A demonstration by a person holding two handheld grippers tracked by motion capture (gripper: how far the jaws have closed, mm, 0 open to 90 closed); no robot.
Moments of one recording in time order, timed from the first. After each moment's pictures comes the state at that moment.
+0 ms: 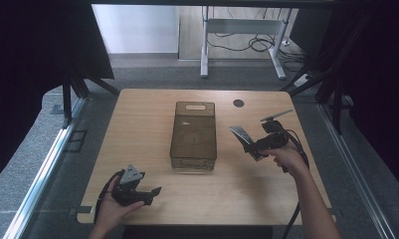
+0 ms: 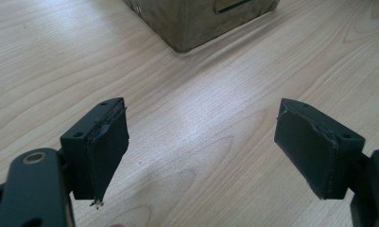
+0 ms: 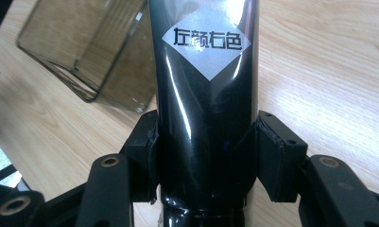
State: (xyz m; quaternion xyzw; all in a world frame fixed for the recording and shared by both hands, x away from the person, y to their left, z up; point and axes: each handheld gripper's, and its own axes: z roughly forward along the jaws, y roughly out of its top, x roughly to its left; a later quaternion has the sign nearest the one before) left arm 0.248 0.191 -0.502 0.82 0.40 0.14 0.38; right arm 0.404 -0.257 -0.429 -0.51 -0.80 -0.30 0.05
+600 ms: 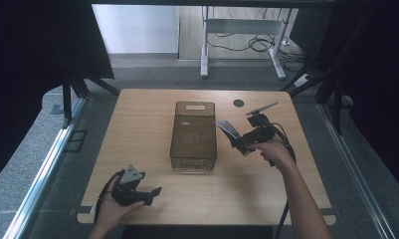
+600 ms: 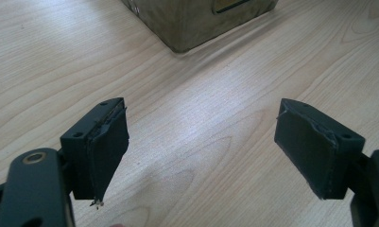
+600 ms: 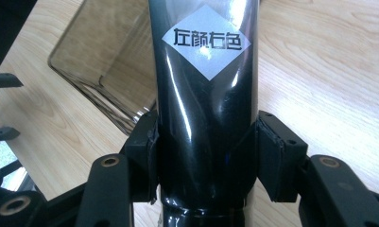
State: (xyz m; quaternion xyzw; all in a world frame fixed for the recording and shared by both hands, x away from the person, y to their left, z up) left arm 0.248 0.191 -0.502 0.82 0.40 0.13 0.39; right arm 0.413 -0.213 -0.413 -0.49 -0.81 -0.30 0.05
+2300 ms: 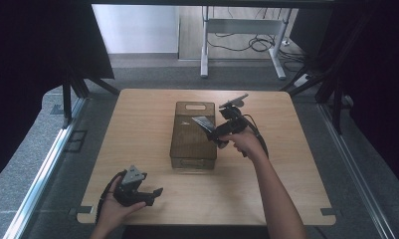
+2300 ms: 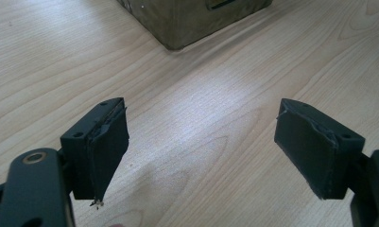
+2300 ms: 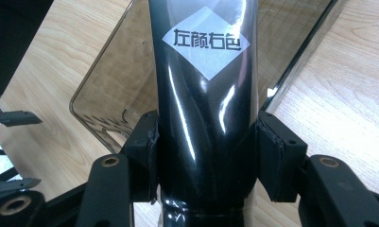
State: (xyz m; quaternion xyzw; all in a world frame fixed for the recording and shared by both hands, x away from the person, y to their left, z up) left arm 0.249 0.188 -0.506 0.82 0.40 0.13 0.38; right arm 0.441 -0.138 -0.416 -0.49 -0.82 -0.29 0.06
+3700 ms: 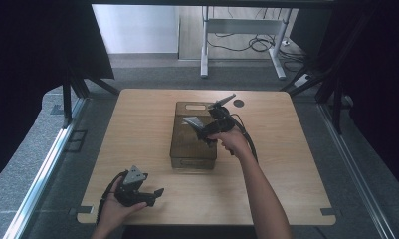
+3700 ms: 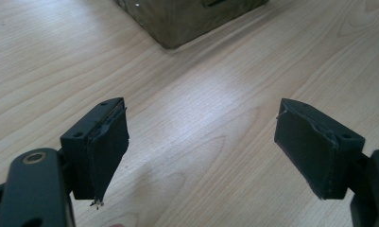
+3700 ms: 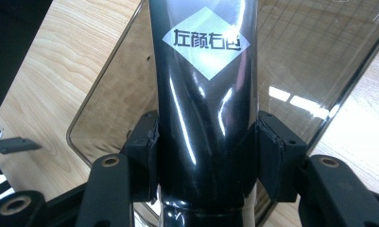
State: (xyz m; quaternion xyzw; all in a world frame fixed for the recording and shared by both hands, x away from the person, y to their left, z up) left arm 0.249 0.184 -0.508 0.83 0.39 0.13 0.38; right arm 0.455 -0.107 -0.432 -0.50 -0.82 -0.28 0.07
